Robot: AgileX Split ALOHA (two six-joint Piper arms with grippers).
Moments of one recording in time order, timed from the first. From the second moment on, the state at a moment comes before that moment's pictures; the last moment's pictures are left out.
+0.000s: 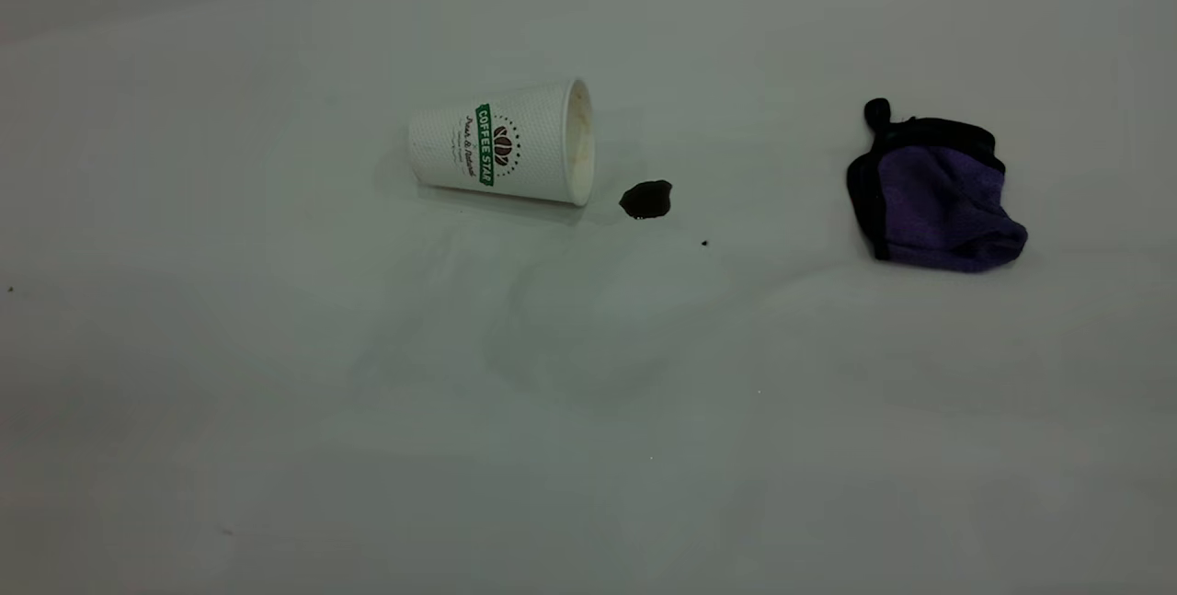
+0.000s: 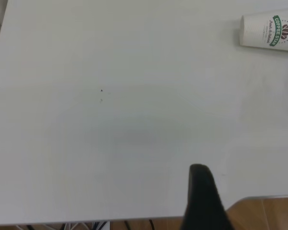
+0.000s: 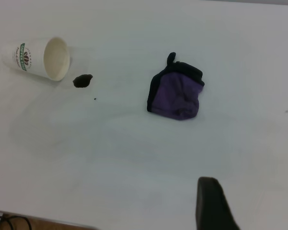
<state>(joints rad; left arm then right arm) -0.02 -0.02 -0.49 -0.02 1.13 0.01 0.10 -0.02 -0.48 0.11 1.13 -0.03</state>
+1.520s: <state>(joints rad) -0.10 1.42 -1.00 -0.26 0.61 0.19 0.10 -0.02 -0.48 0.11 1.13 -0.03</state>
